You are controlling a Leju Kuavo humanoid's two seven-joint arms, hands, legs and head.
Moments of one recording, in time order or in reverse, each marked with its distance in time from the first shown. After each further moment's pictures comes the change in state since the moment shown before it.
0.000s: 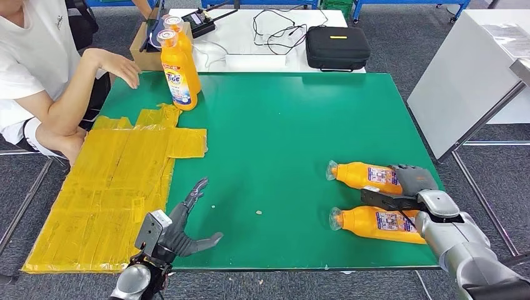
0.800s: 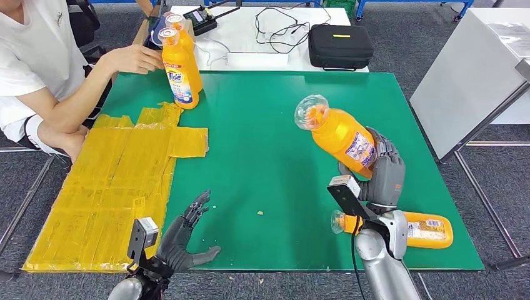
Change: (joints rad) left arm 0.089 0.014 -0.005 -0.093 0.198 -0.146 0.075; right arm 0.466 0.386 -0.282 -0.931 -0.517 -0.321 -0.272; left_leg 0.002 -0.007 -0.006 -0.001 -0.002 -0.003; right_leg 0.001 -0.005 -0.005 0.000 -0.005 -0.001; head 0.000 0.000
